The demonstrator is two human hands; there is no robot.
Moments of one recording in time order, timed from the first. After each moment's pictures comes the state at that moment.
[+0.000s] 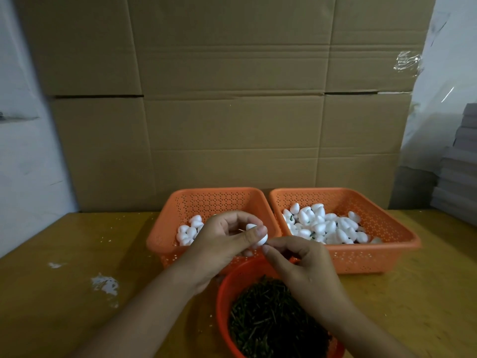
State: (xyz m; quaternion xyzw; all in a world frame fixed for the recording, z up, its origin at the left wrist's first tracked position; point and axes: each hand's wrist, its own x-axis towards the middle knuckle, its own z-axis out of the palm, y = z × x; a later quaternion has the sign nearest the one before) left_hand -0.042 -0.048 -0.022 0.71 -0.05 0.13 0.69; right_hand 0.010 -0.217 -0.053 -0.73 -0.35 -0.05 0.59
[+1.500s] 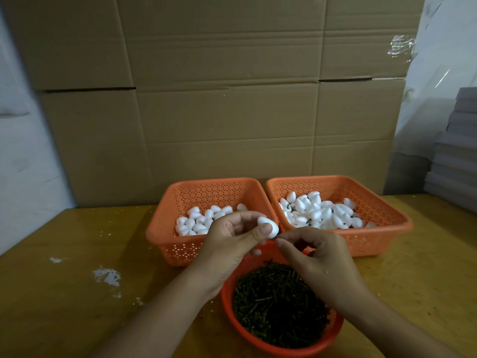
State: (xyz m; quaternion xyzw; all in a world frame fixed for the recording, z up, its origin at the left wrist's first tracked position) left_hand -0.040 -0.068 -0.044 0.67 -0.02 0.15 0.72; right_hand 0.012 -0.243 -0.058 -0.76 -0.34 -0.12 0.54
